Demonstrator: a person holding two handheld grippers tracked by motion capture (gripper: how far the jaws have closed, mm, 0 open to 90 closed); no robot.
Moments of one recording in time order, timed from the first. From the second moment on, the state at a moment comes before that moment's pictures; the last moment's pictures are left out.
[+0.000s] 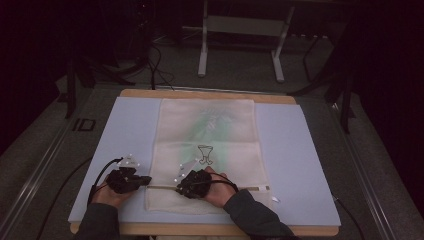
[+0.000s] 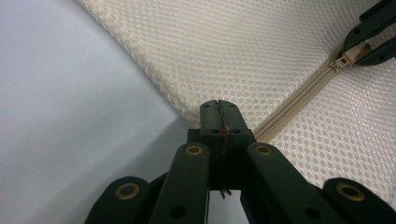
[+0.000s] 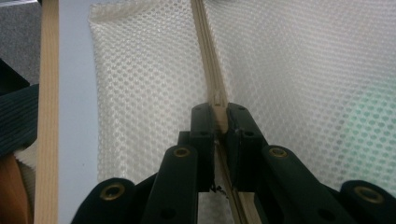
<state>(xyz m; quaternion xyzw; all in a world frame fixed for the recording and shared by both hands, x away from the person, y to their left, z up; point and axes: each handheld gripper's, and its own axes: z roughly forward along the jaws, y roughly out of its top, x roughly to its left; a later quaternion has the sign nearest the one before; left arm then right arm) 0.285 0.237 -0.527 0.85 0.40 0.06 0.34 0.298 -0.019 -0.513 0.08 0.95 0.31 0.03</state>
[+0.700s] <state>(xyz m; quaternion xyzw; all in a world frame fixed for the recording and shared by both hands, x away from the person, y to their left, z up) 0.285 0.237 -0.527 0.85 0.40 0.06 0.34 0.299 -0.041 -0.513 0.09 0.95 0.30 0.03</state>
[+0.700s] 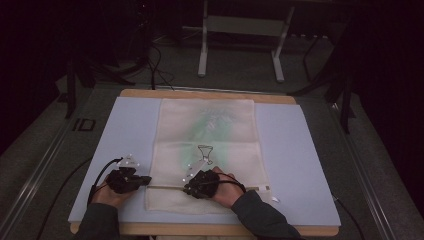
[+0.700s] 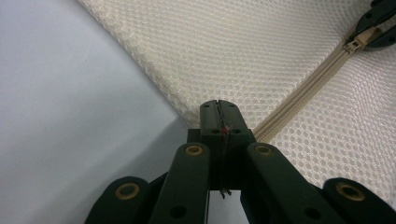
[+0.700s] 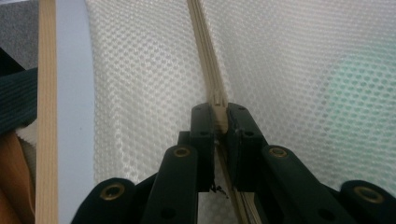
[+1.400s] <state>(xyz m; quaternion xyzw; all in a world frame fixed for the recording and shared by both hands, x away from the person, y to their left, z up) 0.285 0.237 -0.527 0.85 0.40 0.05 0.34 0.299 -0.061 -0.510 0.10 0.95 0.30 0.04</state>
